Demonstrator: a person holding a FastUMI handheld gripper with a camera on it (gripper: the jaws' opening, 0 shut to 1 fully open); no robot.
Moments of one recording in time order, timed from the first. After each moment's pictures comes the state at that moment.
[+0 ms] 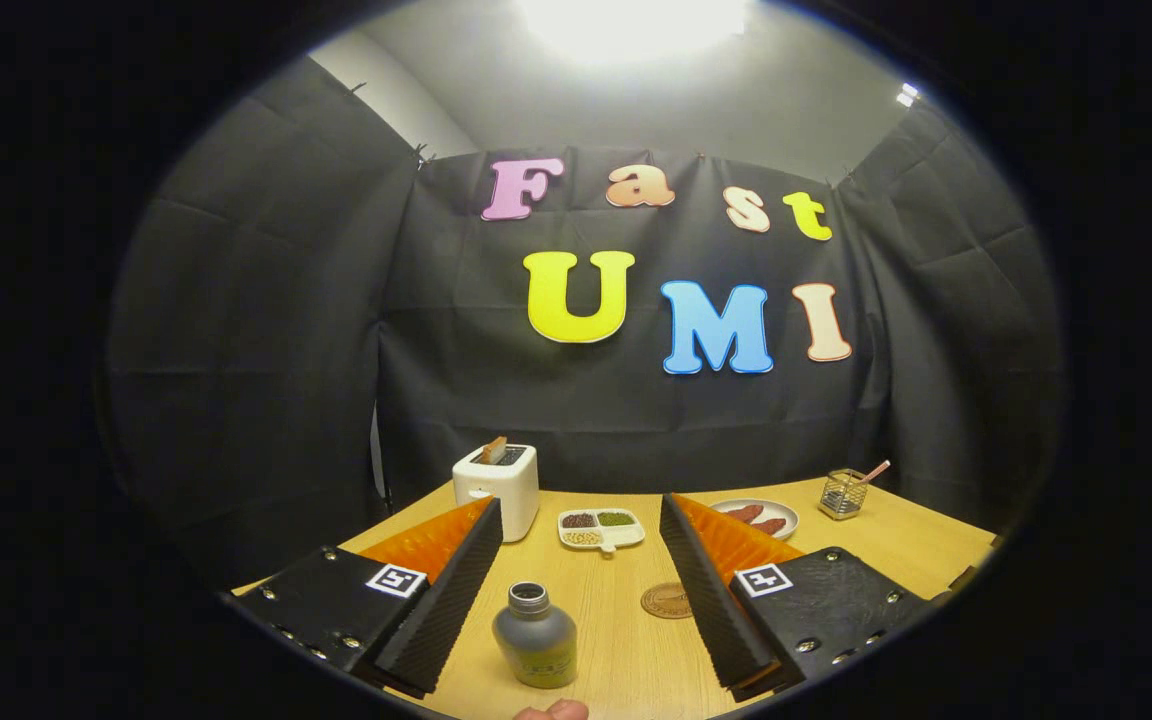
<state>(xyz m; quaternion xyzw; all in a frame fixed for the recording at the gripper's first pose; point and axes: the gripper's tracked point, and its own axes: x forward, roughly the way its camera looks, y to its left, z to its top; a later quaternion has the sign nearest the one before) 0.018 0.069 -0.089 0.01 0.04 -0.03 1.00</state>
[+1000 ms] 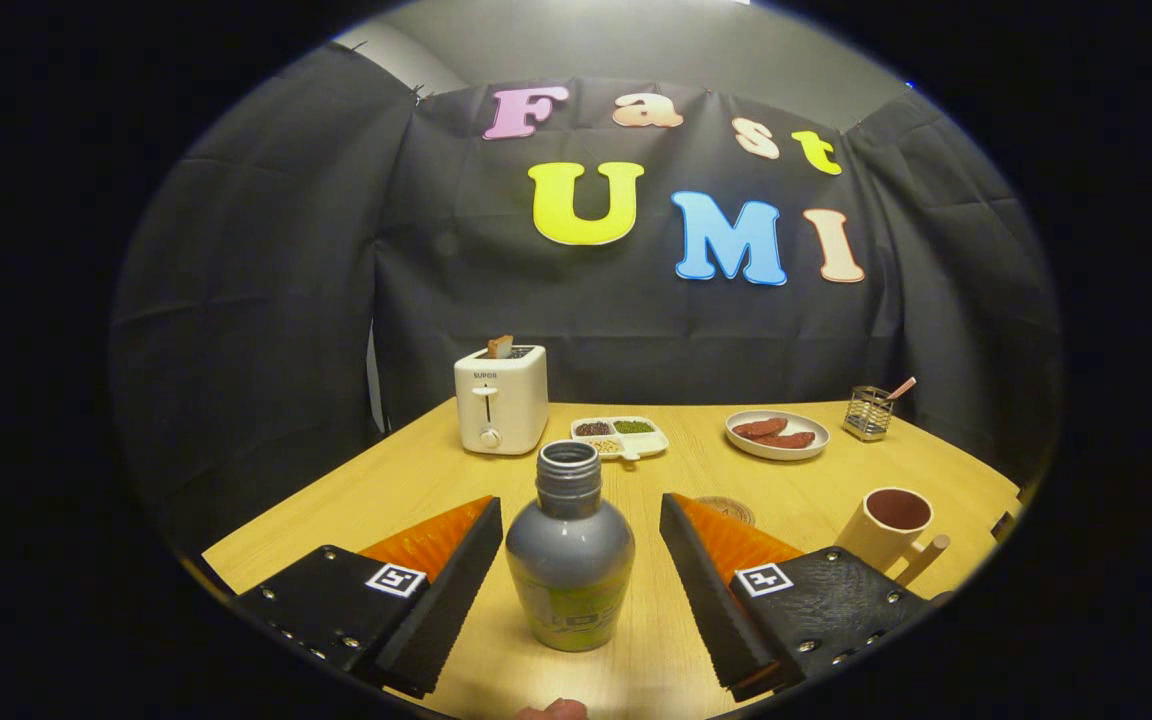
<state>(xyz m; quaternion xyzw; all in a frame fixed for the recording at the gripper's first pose) 0.032 0.100 -0.210 0.01 0.15 -0.03 0.99</state>
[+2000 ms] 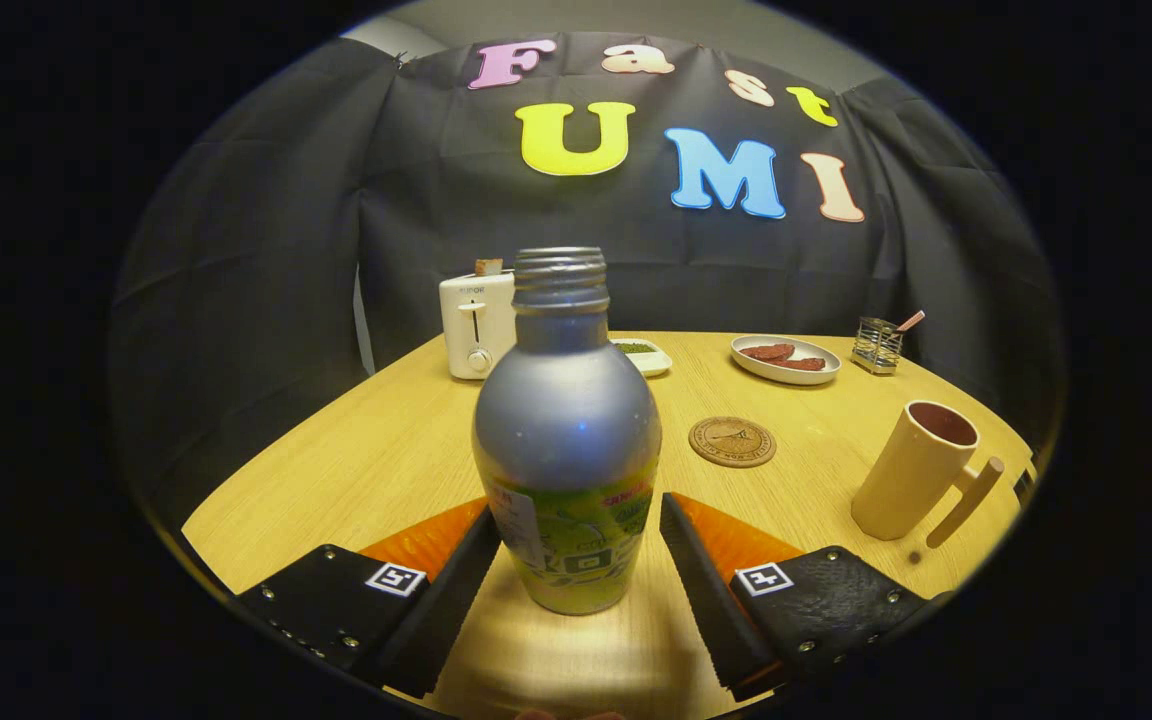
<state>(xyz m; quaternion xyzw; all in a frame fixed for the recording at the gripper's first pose) 0.026 0.104 -0.284 0.03 0.23 -0.04 0.97</state>
